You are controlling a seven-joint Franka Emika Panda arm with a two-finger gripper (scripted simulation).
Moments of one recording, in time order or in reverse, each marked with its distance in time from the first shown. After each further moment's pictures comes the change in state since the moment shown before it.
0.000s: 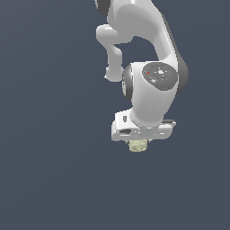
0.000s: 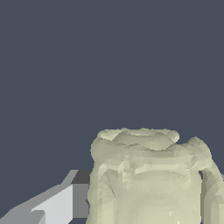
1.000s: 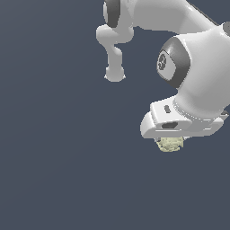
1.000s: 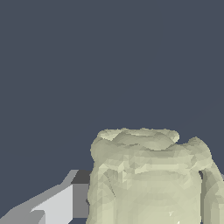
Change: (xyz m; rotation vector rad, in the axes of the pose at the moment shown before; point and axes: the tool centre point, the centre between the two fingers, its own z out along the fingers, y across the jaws) arm 0.032 -0.086 -0.073 0.001 0.000 0.000
